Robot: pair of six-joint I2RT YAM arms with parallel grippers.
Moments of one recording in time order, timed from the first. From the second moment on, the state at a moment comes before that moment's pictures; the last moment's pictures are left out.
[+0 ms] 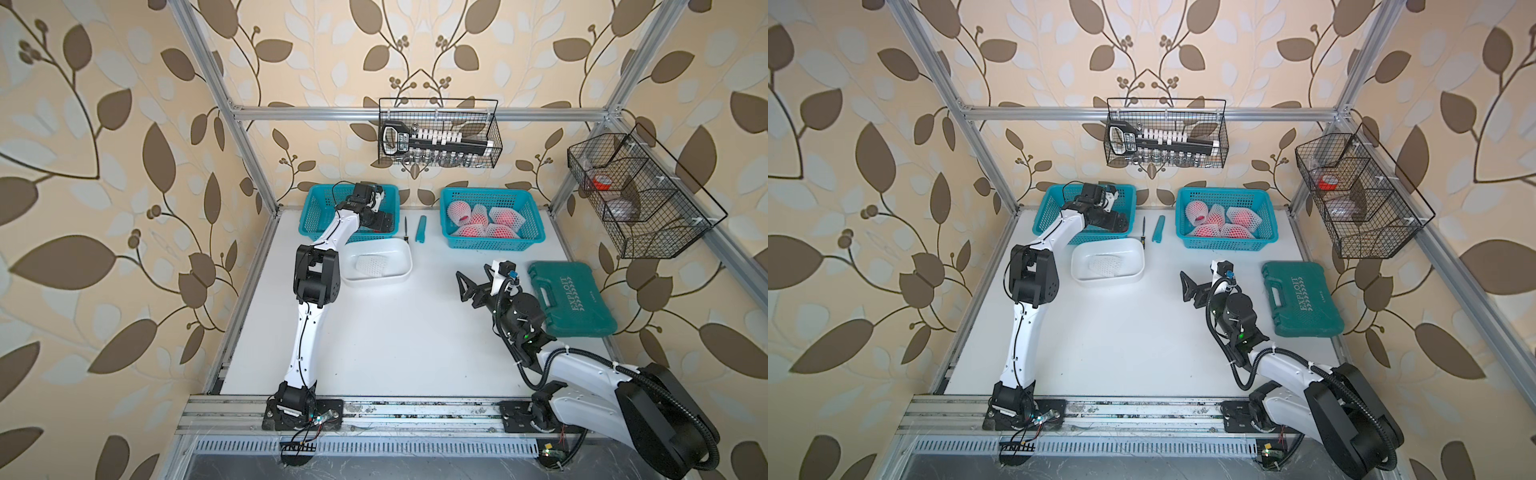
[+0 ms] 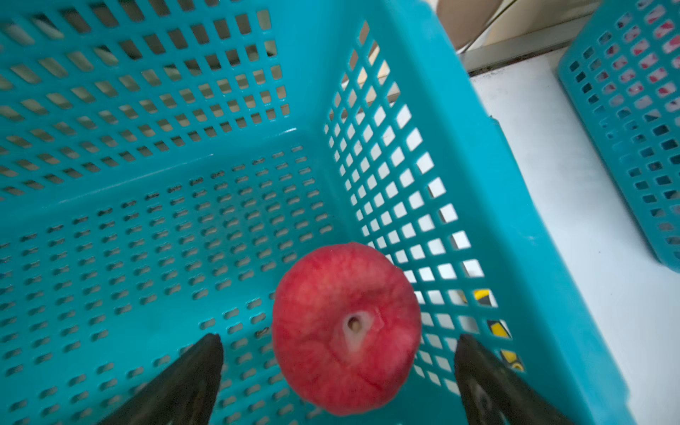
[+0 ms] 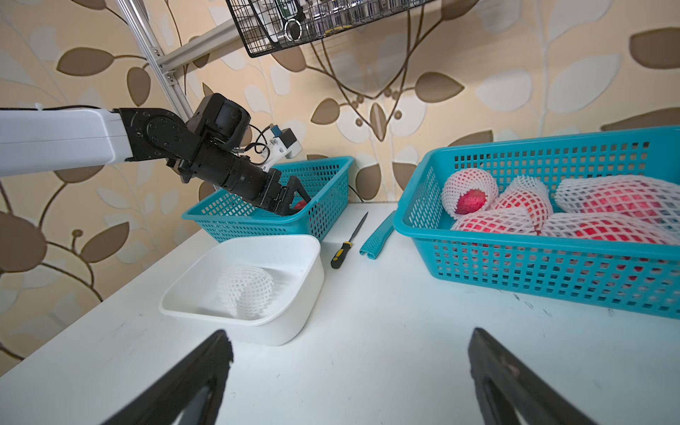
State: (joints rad) left arm -0.21 2.44 2.23 -0.61 0.19 0.04; right arm 0.45 1.14 0.27 0.86 0.09 0.26
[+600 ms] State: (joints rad) left arm -0.28 1.64 1.46 -0.24 0.19 -0.14; right arm 0.10 1.36 0.81 0.44 -0.04 0.44
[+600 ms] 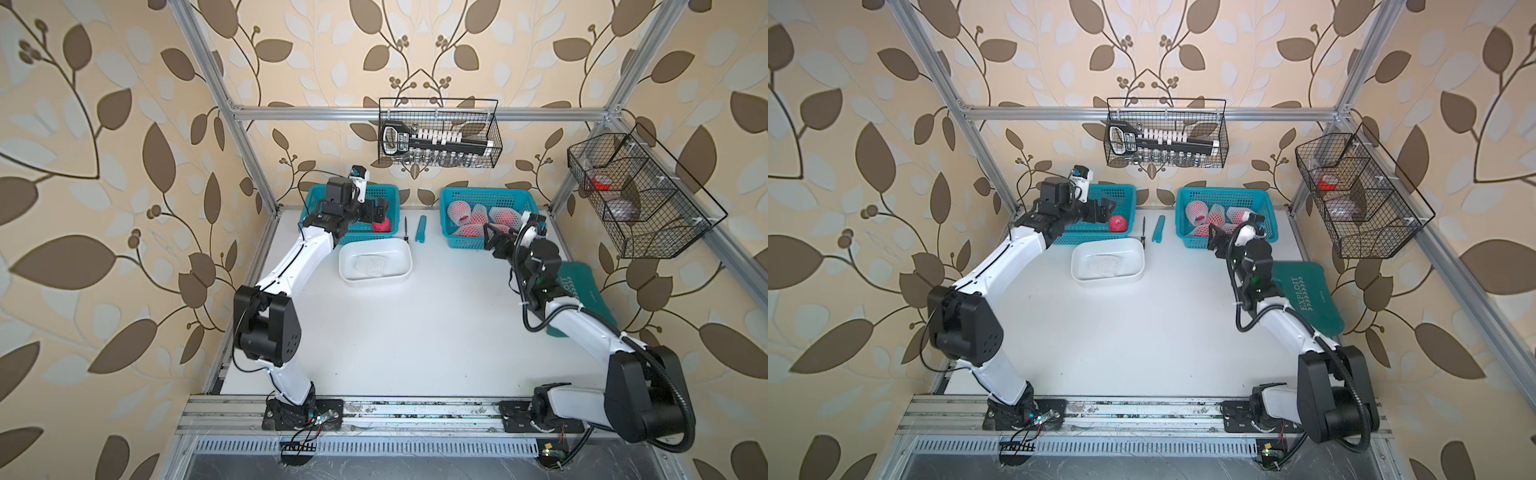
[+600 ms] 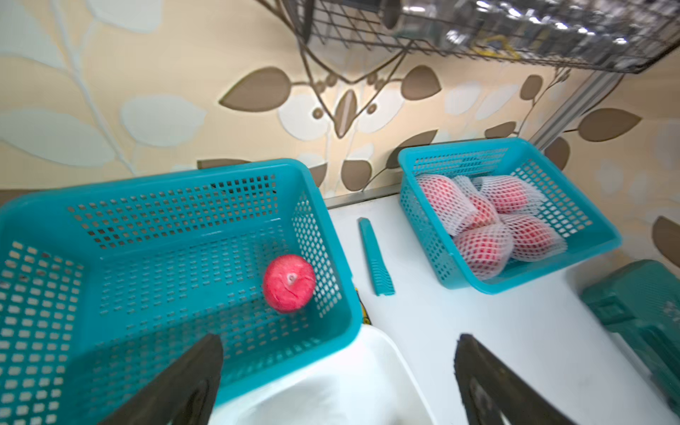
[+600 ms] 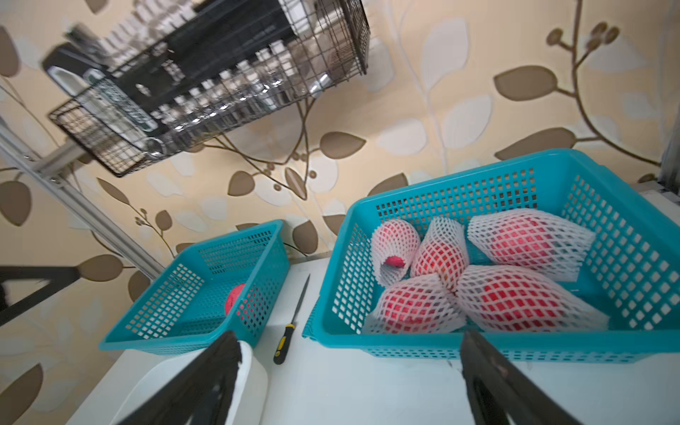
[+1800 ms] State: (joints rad) left arm -0.71 1.42 0.87 -0.12 0.09 -0.21; right arm -0.01 2.21 1.78 -0.15 -0.41 0.33
